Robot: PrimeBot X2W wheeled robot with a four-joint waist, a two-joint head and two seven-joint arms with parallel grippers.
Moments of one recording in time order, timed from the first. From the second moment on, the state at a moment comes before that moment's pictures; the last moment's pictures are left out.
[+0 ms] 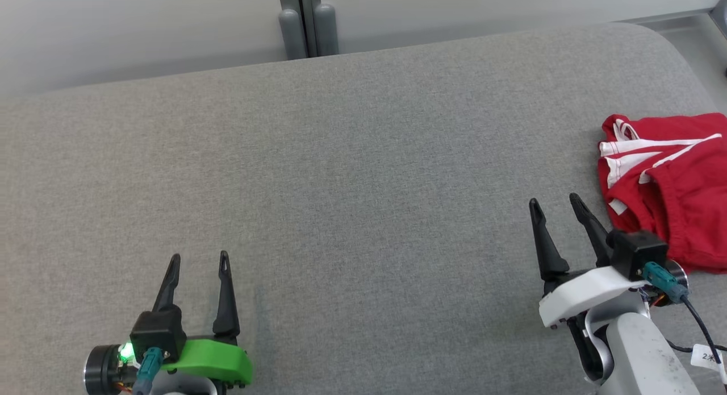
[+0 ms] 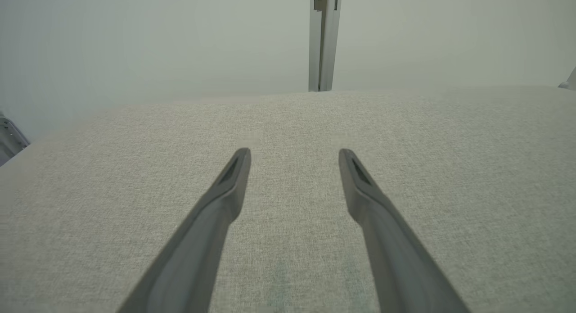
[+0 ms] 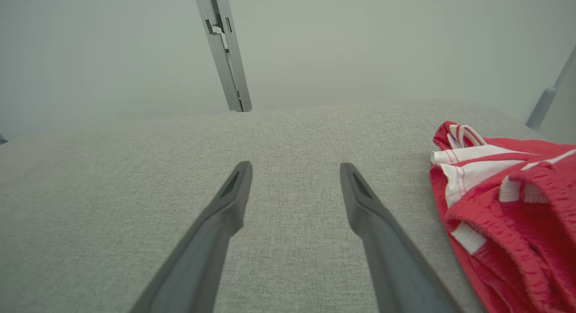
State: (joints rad) left arm -0.05 0.05 -0.10 0.23 -0.12 0.01 -0.26; right arm -0.25 -0.05 0.01 0.36 0.18 0.13 -0.26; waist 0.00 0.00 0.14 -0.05
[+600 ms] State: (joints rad) left arm 0.06 0.05 -0.08 0.24 -0.16 -0.02 -0.26; right arm -0.13 -0.05 0.04 0.37 0.21 0.13 -0.26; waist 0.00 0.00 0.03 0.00
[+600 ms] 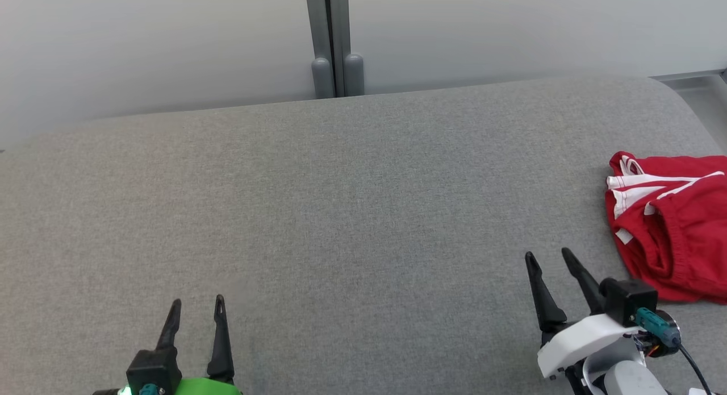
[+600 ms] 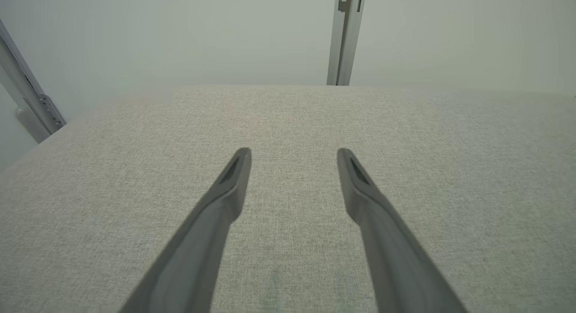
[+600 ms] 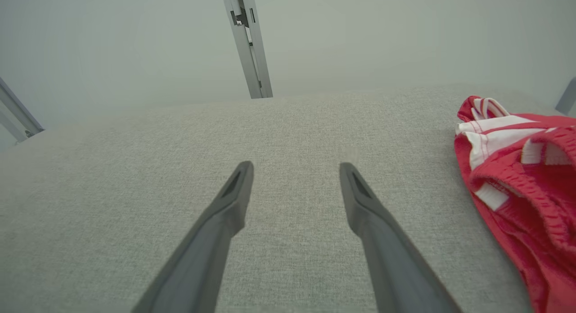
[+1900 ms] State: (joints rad) left arm 0.02 0.04 0.00 0.27 -0.73 -0.05 -0.11; right arm -0.09 -0.04 -0.02 0.35 0.76 0.13 -0.11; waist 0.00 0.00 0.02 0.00
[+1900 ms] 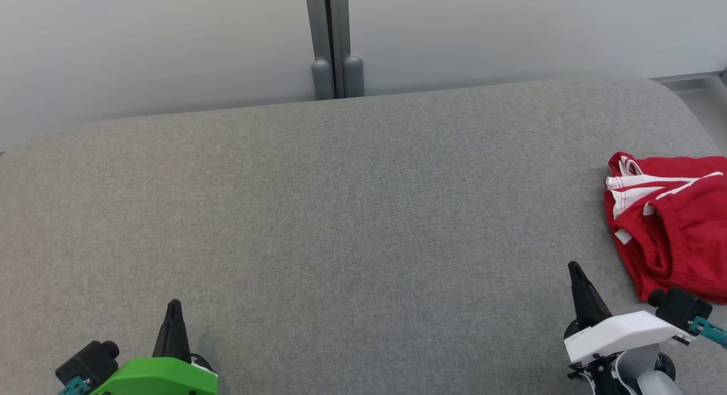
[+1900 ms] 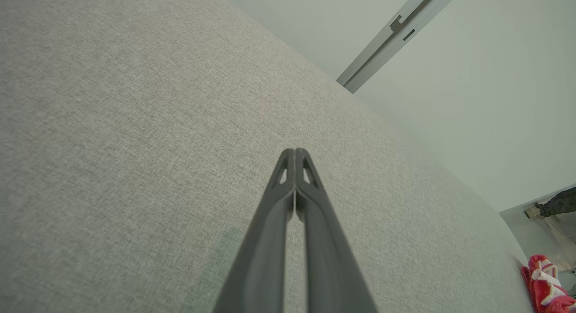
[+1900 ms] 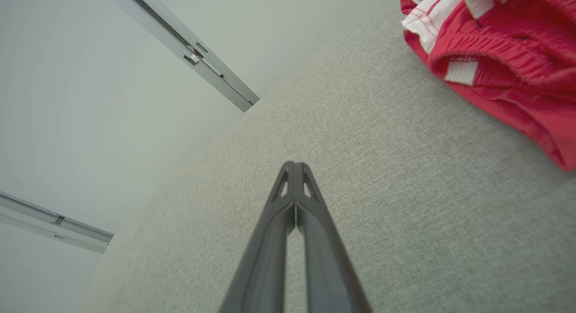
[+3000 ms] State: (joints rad) left arm -0.03 0.05 0.05 0.26 -1.13 -0.09 -0.01; right arm -0.09 -0.04 -0.06 0.30 1.15 0.13 -0.01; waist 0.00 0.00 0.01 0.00
